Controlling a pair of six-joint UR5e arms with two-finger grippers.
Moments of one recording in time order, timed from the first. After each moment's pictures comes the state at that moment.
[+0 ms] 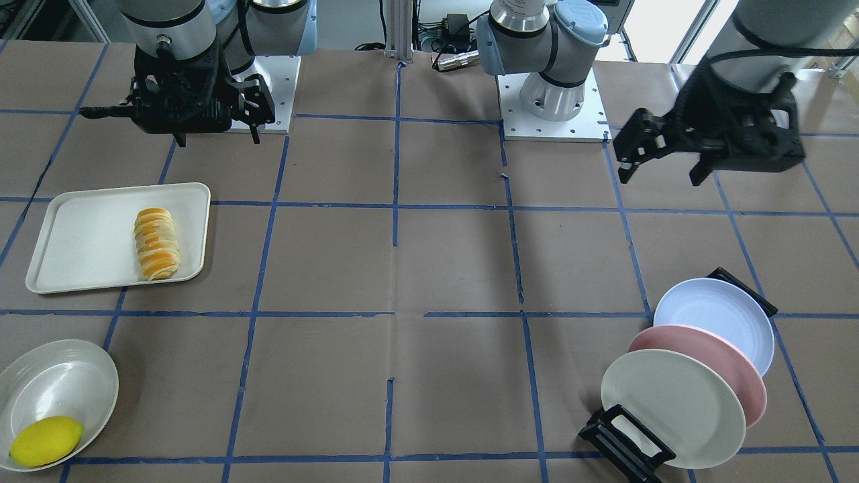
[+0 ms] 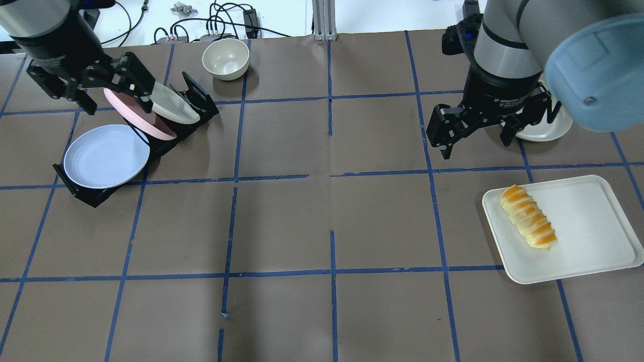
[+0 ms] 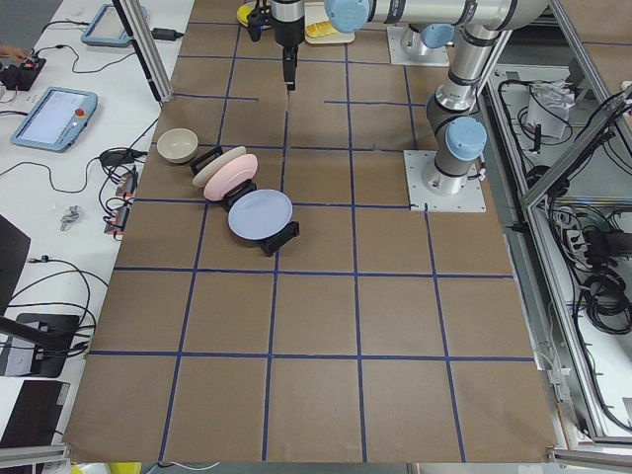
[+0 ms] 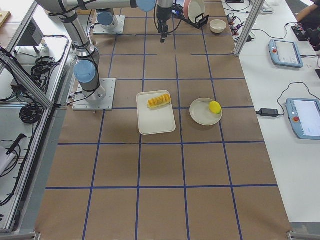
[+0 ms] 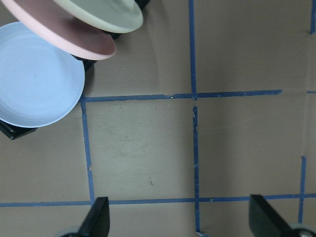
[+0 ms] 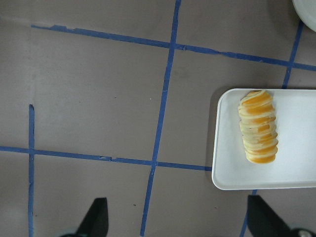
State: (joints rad) left arm -1.35 -1.60 -1.47 -1.66 1.56 0.23; right arm 1.65 -1.62 1.61 -1.47 -1.65 -0.06
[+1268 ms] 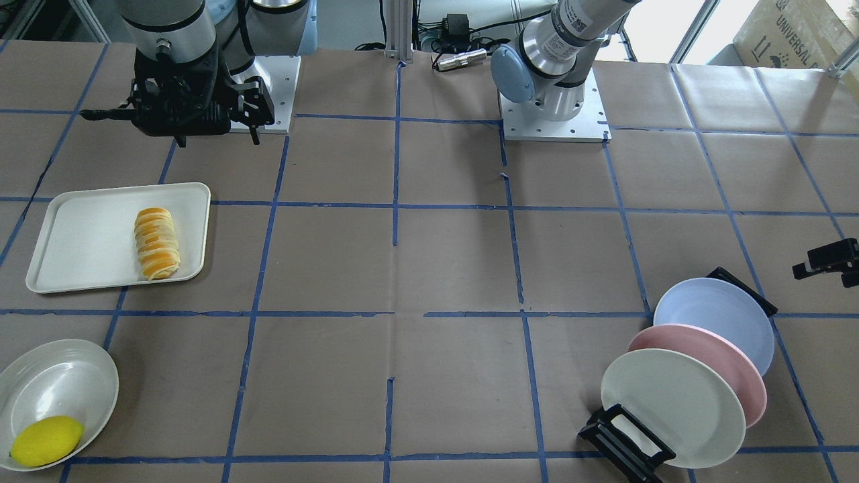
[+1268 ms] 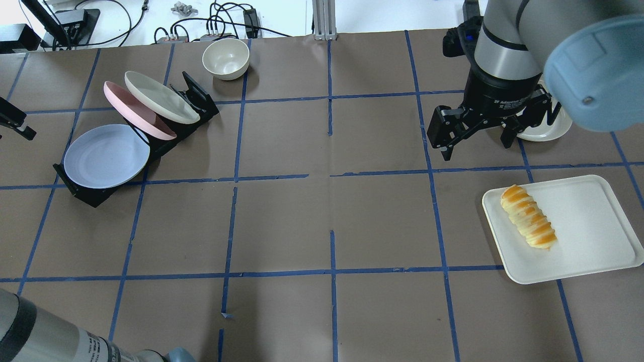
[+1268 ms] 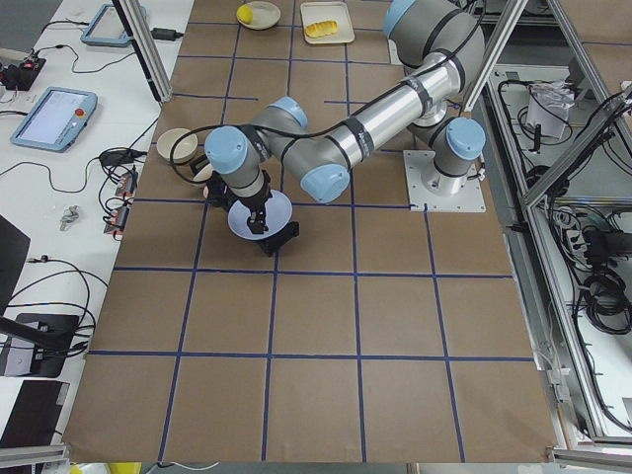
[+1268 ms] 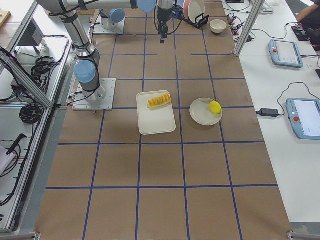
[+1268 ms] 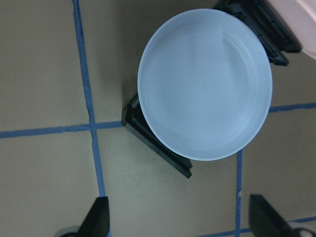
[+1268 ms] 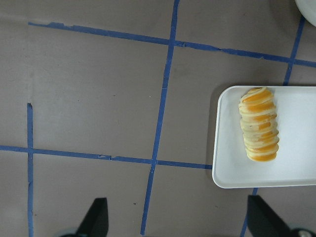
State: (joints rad) left arm -0.89 -2.07 -1.27 -1.59 1.53 0.77; right arm 1.65 -1.62 1.62 -1.46 -1.65 -0.06
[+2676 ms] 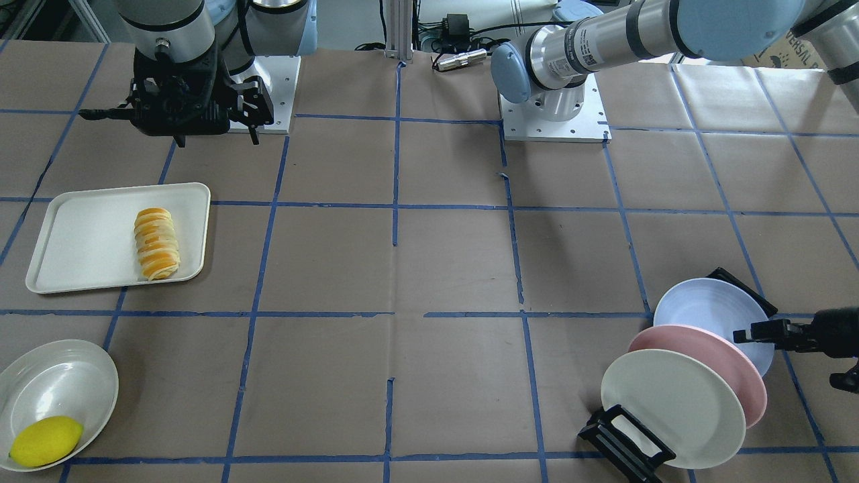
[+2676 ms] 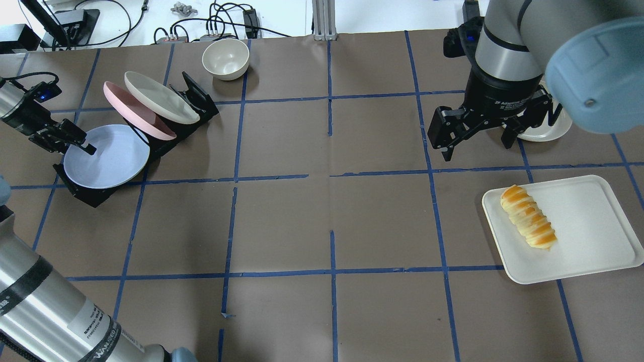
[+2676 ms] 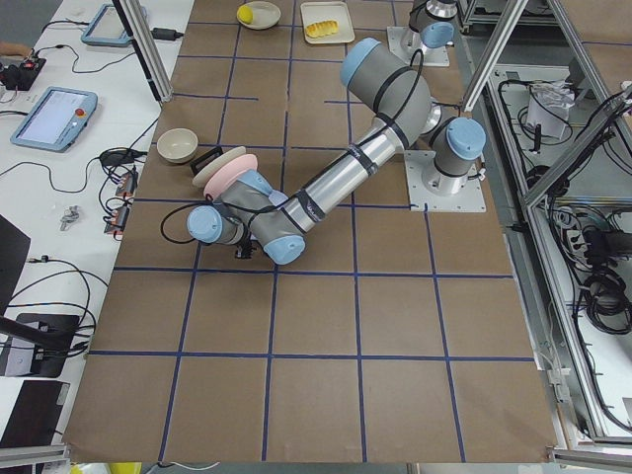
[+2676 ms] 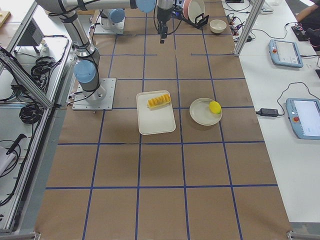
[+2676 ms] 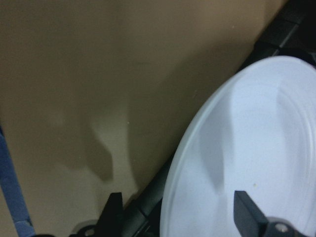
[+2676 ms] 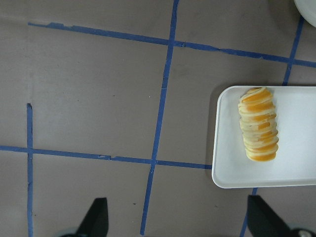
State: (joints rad) left arm -0.91 -2.34 -1.19 -1.60 1.39 0.80; right arm 1.65 -1.62 1.62 -1.47 -1.65 -0.06
